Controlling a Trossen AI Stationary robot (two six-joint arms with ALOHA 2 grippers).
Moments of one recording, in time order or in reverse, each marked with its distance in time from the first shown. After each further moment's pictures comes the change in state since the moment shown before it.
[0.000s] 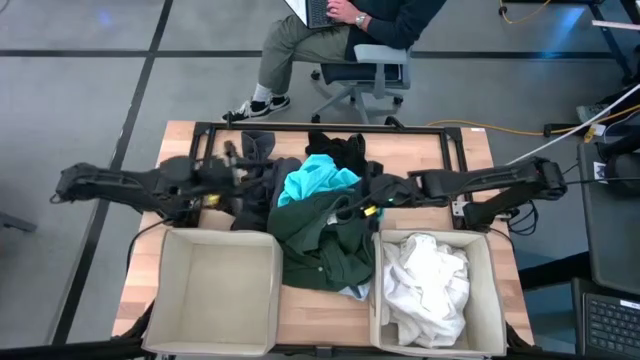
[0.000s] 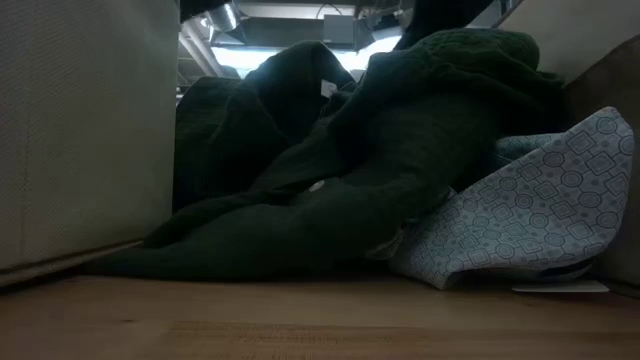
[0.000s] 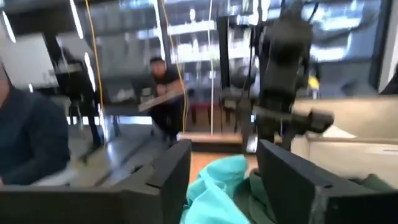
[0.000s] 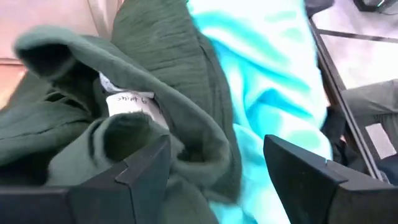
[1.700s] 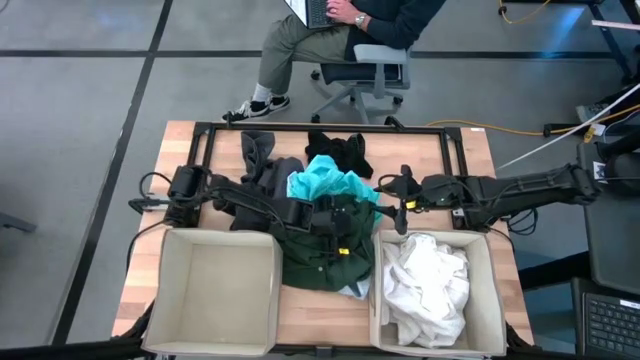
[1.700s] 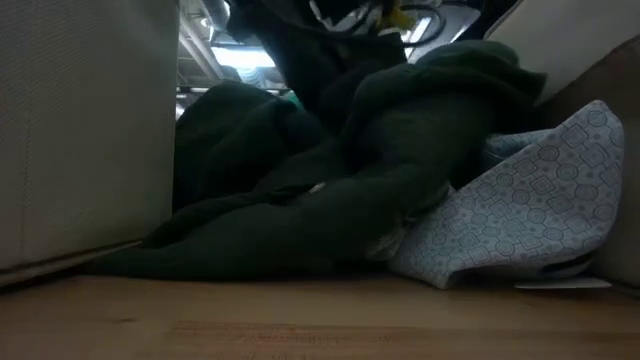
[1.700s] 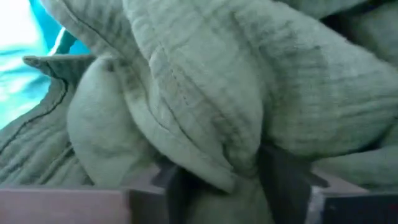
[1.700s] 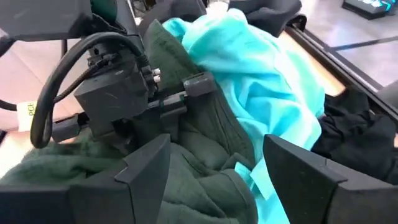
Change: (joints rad) left arm -0.109 1.260 0.834 -0.533 0.025 -0.177; right arm 0.001 -0.429 -0.472 0.330 -0.061 0.214
